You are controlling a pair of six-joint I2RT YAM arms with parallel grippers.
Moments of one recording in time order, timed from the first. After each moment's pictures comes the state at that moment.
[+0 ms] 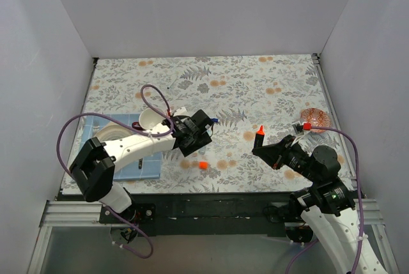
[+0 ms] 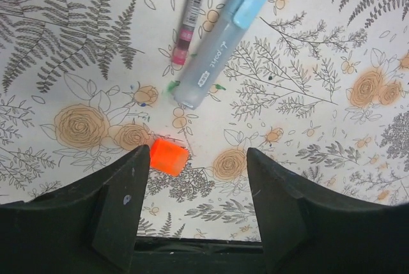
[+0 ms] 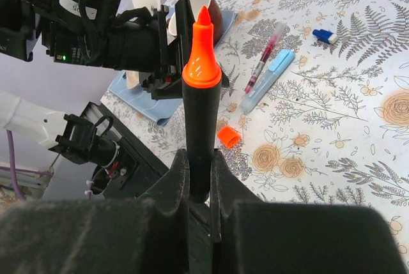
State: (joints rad) left arm -0.90 1.54 1.10 -0.74 -0.33 -1.35; right arm 0.39 0.21 0.44 -0.36 -0.49 0.60
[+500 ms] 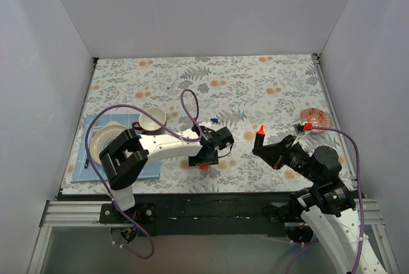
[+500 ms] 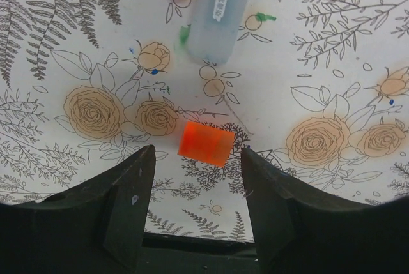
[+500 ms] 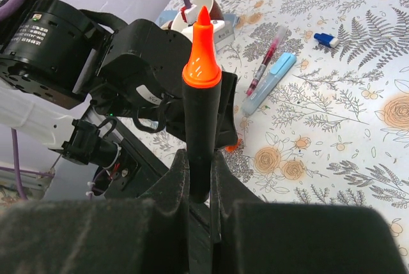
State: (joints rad) left arm -1.06 1.78 1.21 -0.87 -0.38 -1.15; right arm 0.39 0.21 0.45 -0.36 -0.49 0.60
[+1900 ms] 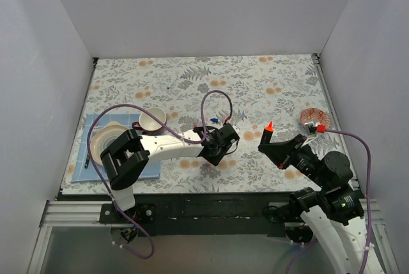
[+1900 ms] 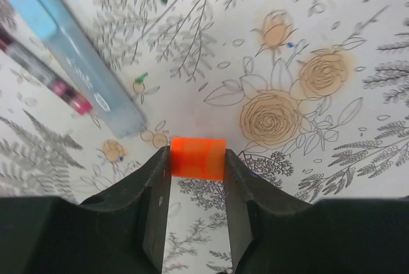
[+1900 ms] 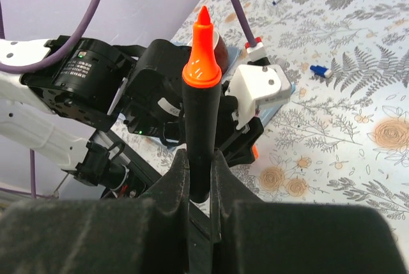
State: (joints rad) left arm -1.09 1.79 1.22 -0.65 -0.28 -0.40; right arm 0.39 0.16 0.53 -0.40 -0.43 0.62
